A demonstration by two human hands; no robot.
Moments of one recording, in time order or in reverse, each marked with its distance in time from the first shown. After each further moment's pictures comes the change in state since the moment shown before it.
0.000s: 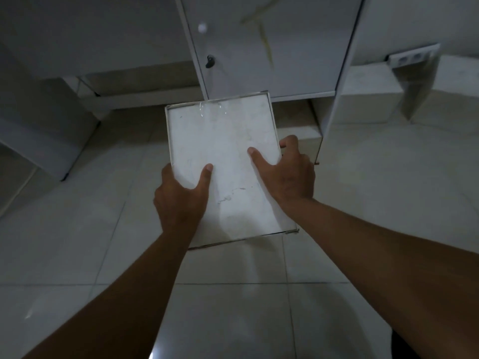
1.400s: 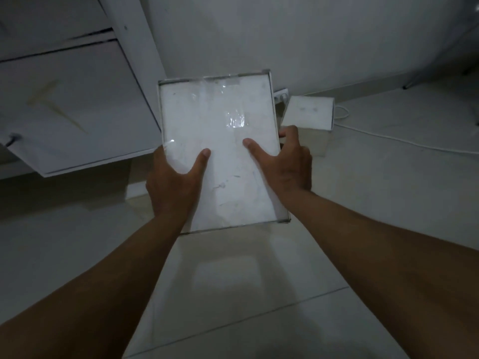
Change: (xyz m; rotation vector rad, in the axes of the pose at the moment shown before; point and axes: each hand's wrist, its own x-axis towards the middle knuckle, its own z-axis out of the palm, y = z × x) left_hand -0.139 0.323 0.196 -0.229 -0.108 0.267; right_hand 0.154 0.230 -0.296 0.046 0.275 0.020
